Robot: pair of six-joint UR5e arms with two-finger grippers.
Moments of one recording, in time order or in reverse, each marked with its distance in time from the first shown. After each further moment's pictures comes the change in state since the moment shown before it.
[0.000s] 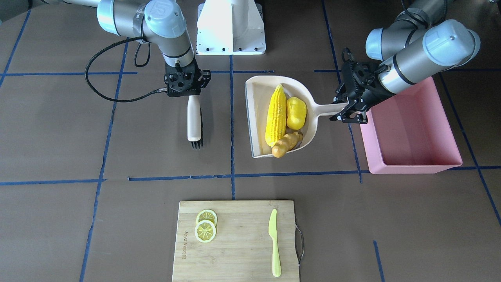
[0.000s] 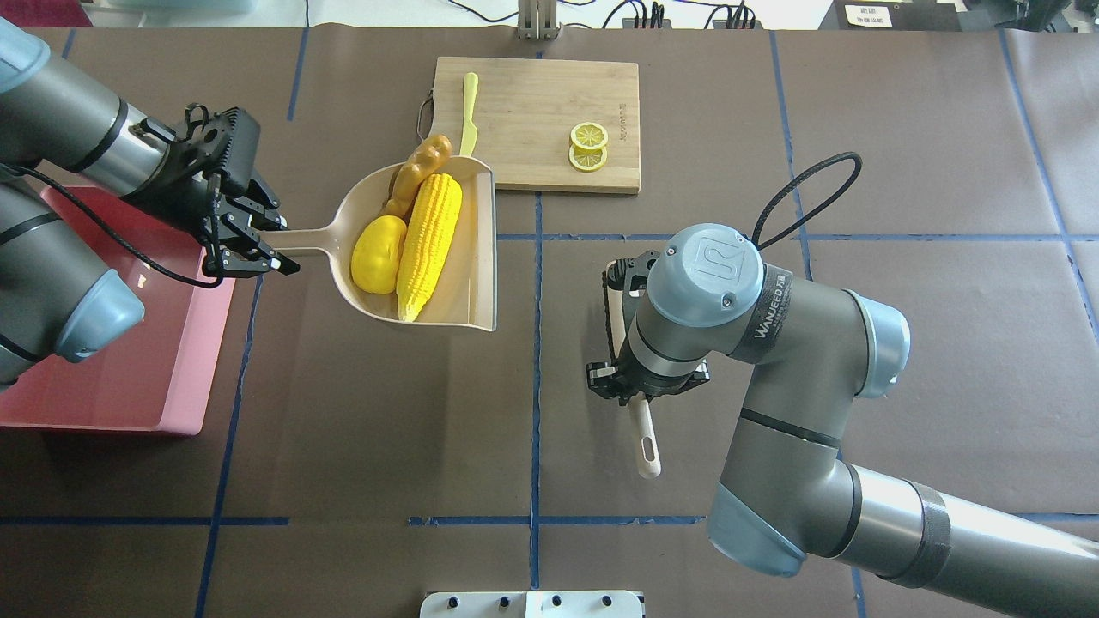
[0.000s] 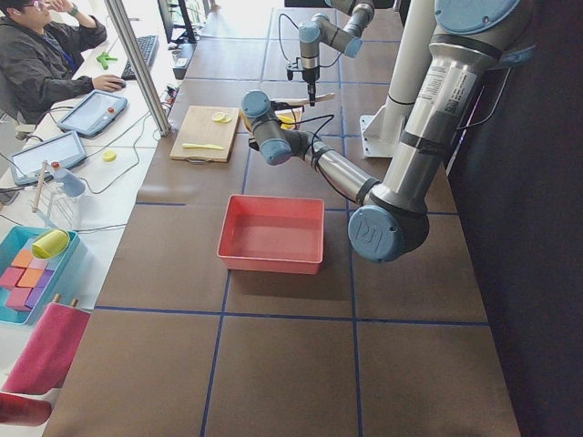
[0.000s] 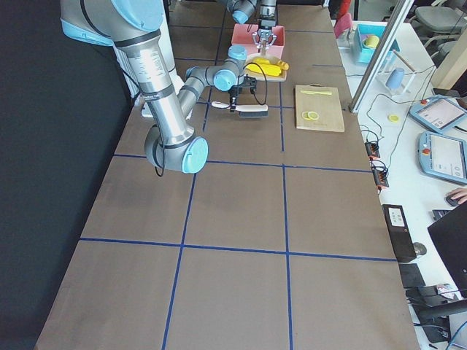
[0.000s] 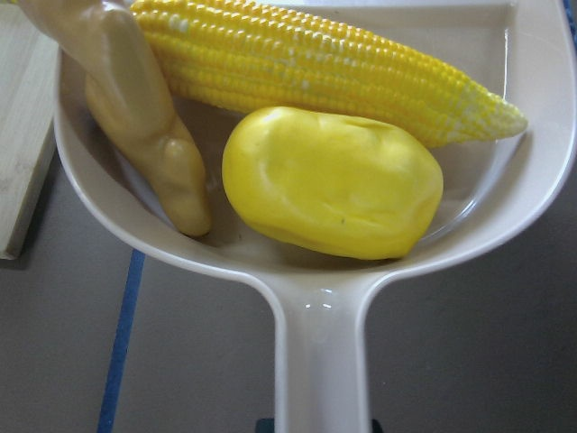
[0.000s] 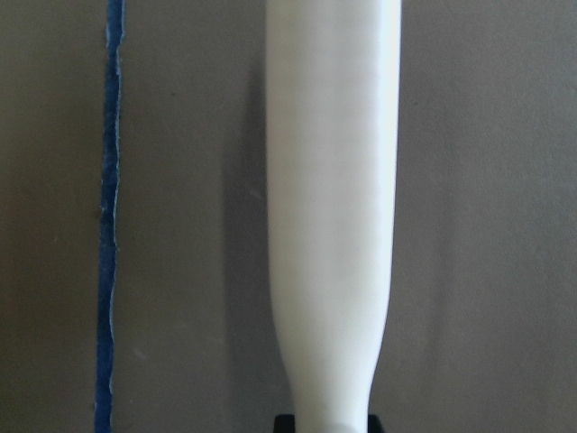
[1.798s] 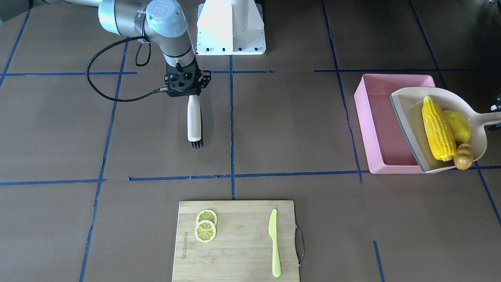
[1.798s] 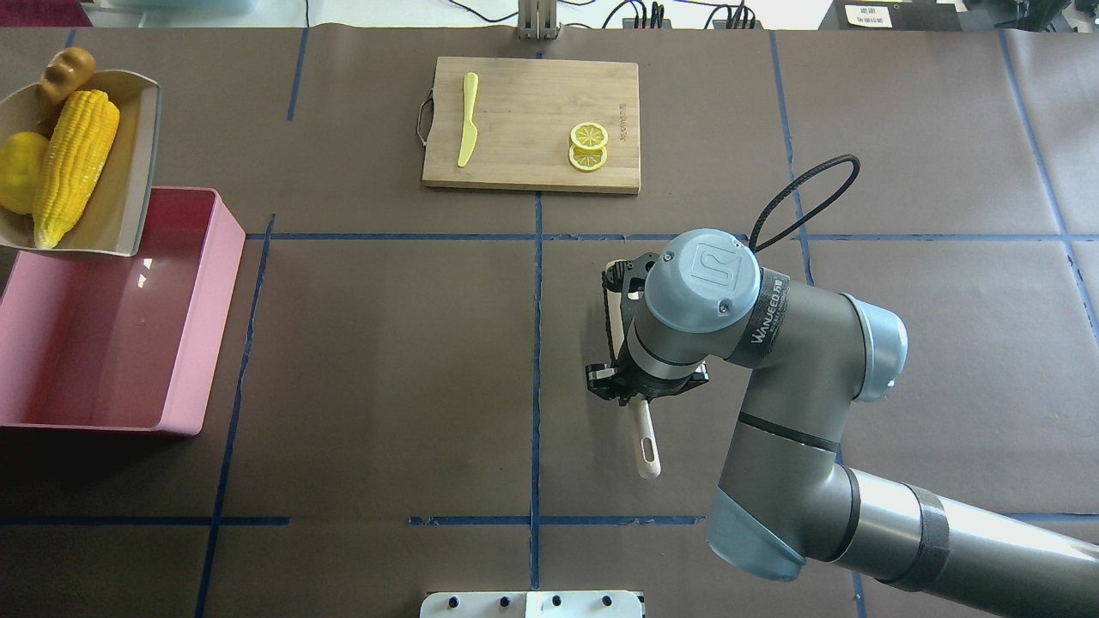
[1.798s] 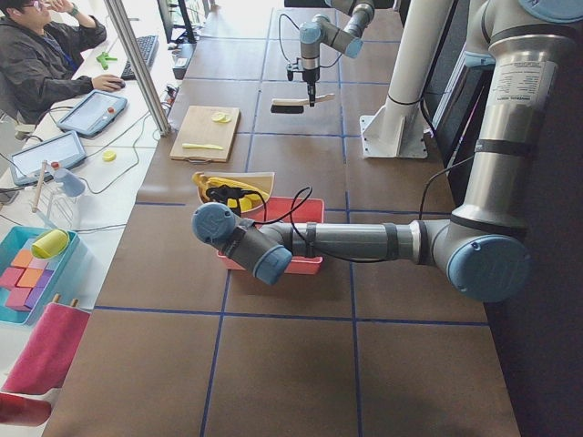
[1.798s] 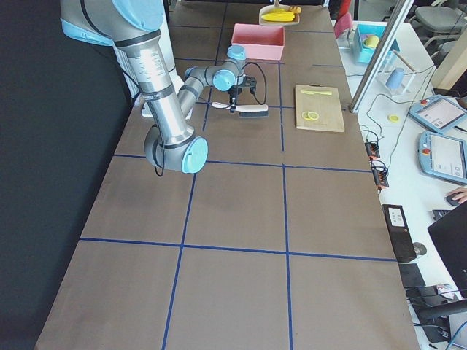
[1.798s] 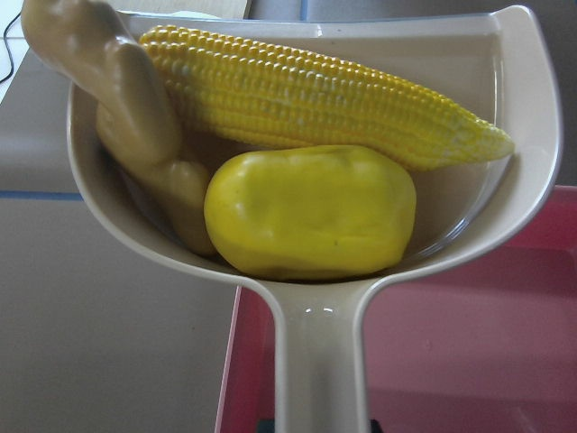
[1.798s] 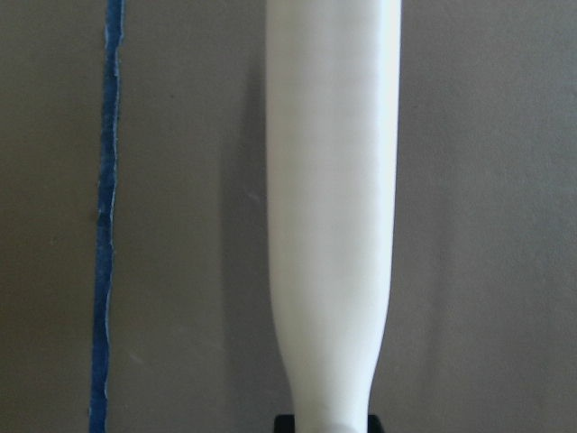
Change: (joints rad) left arm -0.550 0.228 0.326 -0.091 -0.301 0.624; right arm -0.007 0.000 -0.001 0.000 -0.017 0.000
